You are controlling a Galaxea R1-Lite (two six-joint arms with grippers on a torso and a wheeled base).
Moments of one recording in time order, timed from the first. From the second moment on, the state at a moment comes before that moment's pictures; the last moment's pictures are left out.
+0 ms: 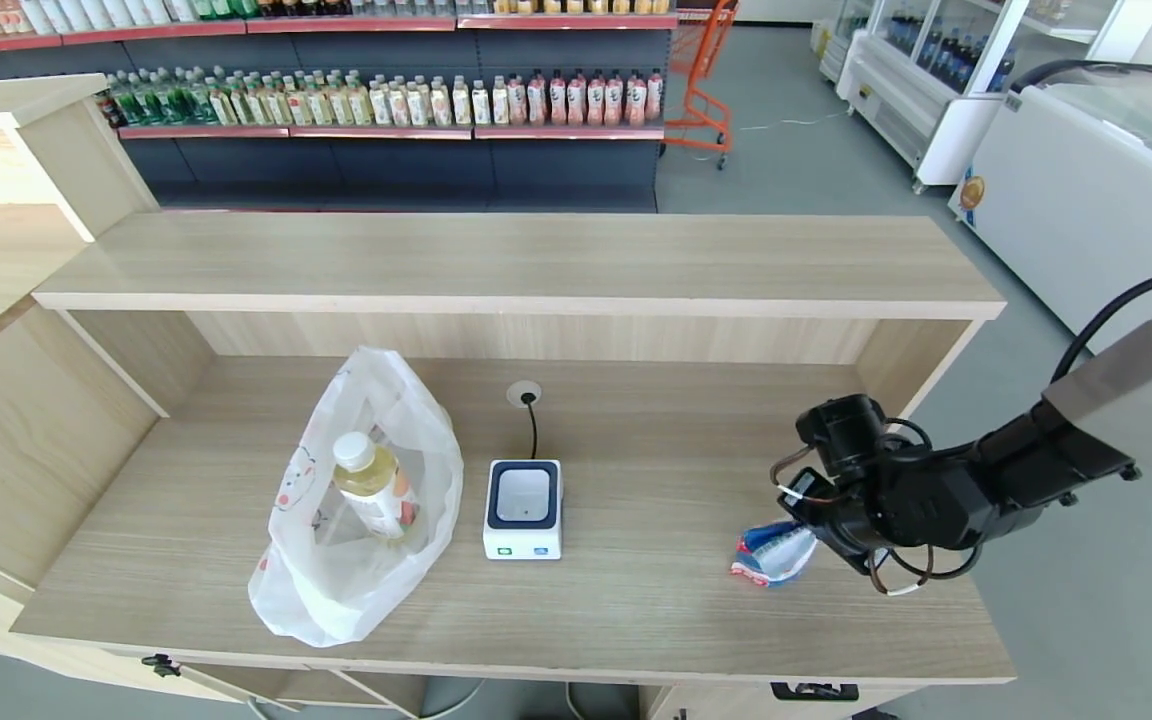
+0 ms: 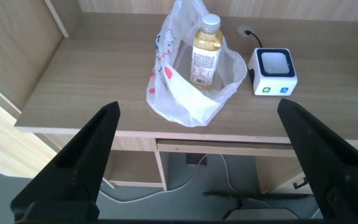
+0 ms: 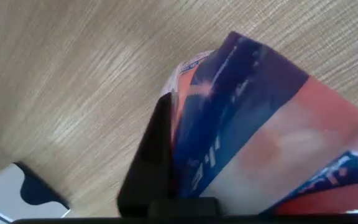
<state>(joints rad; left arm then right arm) 0.00 0.00 0.00 0.00 -0.02 -0.01 0.33 2.13 -1.00 -0.24 -0.29 0.98</state>
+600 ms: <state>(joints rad) 0.00 0.00 0.00 0.00 -0.02 -0.01 0.35 2.14 -0.98 -0.40 -0.18 0.78</state>
